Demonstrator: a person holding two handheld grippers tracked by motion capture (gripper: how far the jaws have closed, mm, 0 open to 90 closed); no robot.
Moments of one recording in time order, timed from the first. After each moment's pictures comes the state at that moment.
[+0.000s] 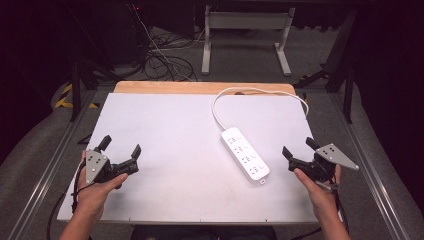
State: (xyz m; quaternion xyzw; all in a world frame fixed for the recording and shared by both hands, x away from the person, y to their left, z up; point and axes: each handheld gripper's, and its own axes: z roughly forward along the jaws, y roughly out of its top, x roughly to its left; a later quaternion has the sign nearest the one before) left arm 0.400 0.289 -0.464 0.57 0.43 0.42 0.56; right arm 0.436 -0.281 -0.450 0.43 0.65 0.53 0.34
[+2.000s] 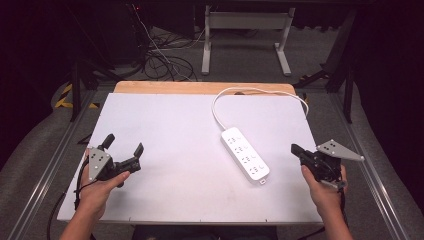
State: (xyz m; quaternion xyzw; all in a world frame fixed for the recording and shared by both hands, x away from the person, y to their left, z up) left arm 0.406 0.285 -0.464 0.58 0.43 0.41 0.56; right arm 0.425 -0.279 -0.413 0.45 0.71 0.47 0.27
